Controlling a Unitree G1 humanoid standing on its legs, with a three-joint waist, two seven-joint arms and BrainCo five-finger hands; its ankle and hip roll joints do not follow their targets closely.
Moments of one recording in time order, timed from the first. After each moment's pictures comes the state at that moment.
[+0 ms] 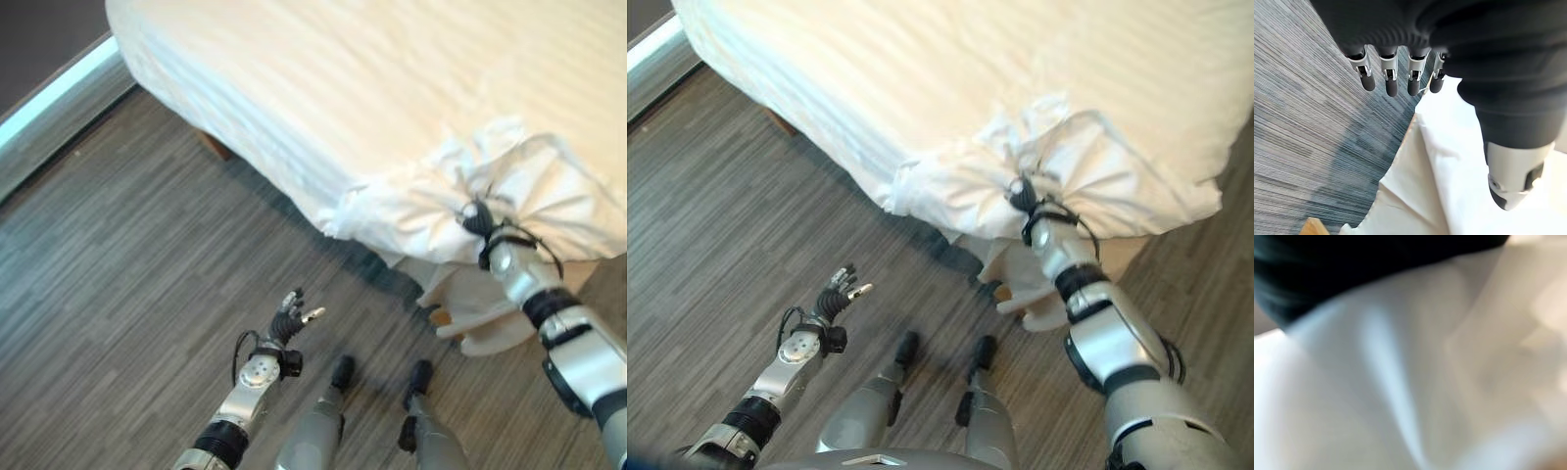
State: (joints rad) left arm -0.10 0.35 -0.32 0.53 -0.39 -0.15 0.15; right arm -0.62 -0.45 0.45 0.84 -0.44 -0.04 -0.27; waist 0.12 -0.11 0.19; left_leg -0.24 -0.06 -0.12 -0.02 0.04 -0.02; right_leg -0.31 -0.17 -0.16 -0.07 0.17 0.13
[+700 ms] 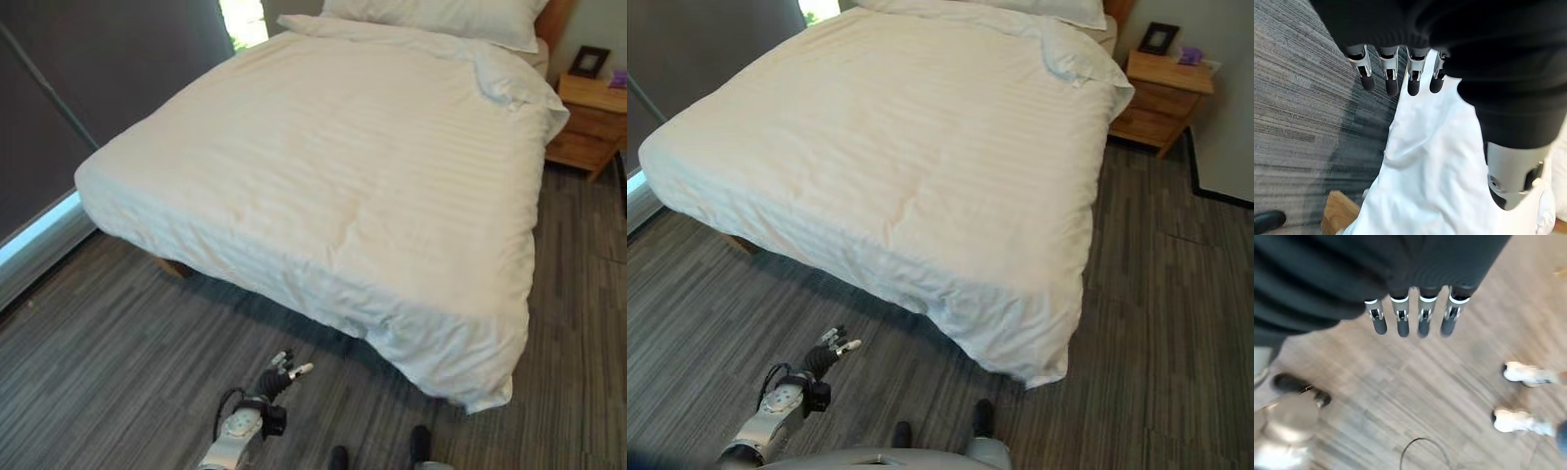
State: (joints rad) left arm 0.04 0.35 -0.32 0.63 -0.37 -0.10 -0.02; right arm 0.11 -0.47 -0.15 1.54 -0.02 0.06 0.12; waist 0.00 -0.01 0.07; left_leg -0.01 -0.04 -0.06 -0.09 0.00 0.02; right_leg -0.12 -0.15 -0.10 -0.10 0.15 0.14
